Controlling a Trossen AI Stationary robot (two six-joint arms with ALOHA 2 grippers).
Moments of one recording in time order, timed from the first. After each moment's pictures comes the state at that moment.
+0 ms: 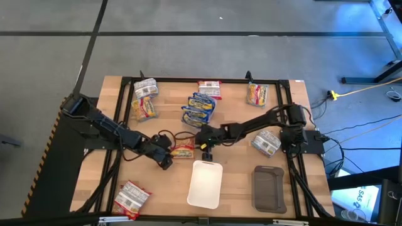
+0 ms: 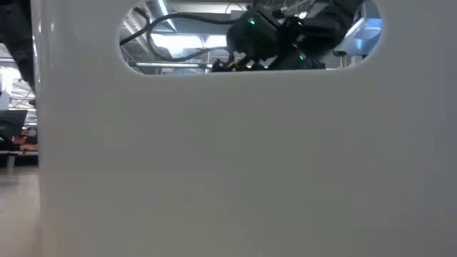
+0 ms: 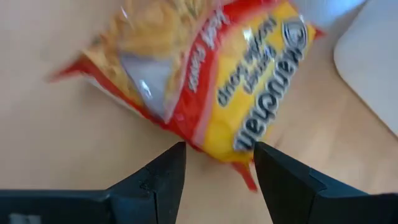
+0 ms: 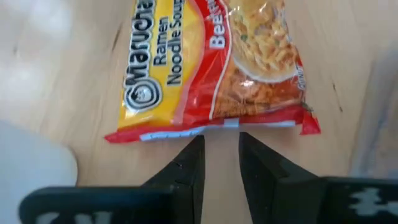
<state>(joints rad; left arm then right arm) -0.42 1.38 0.53 -0.13 -0.30 -1.02 0.07 2.01 1.15 0.06 -0.06 0.07</state>
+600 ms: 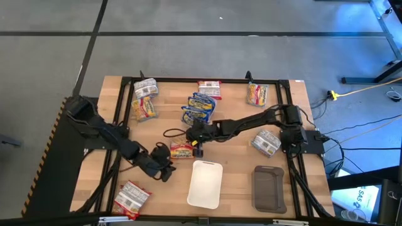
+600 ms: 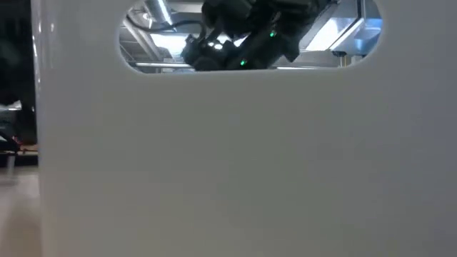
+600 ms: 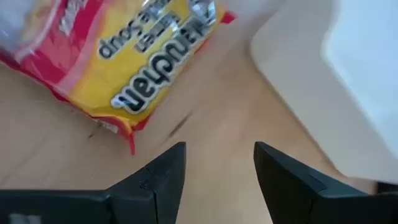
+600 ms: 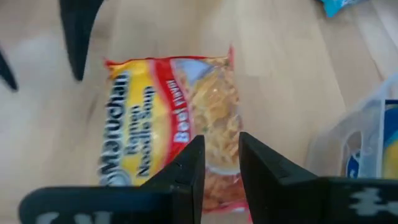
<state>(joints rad) -0.60 1.49 0.54 0.10 -0.42 -1.23 0.06 2.06 1.37 -0.05 0.05 0.01</state>
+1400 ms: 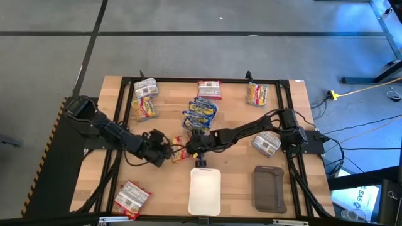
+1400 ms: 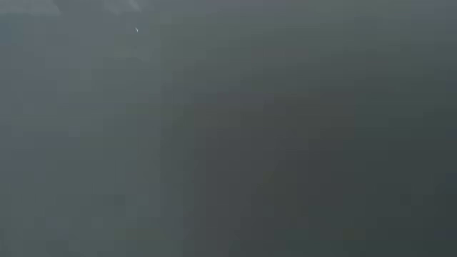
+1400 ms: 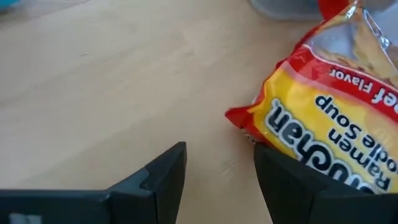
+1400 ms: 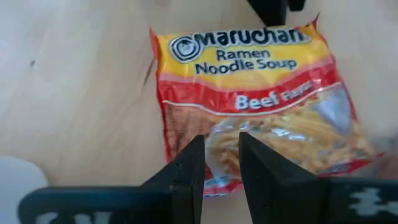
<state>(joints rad) -0.45 1.47 0.54 -0.36 -0.64 -1.45 0.13 2.12 1.39 -0.10 0.03 -0.05</state>
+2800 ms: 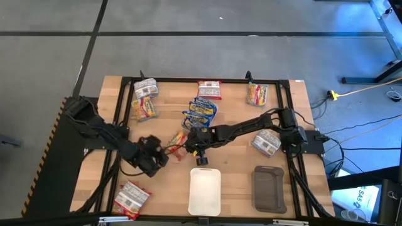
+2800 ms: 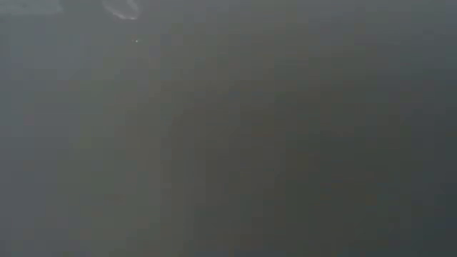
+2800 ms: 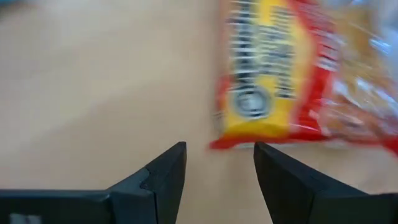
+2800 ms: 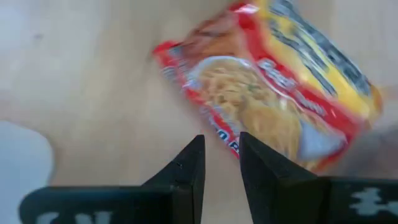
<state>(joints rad) -0.62 1.47 0.59 -0.54 -0.69 -1.61 0.13 2.12 1.49 -0.29 -0.03 -0.13</state>
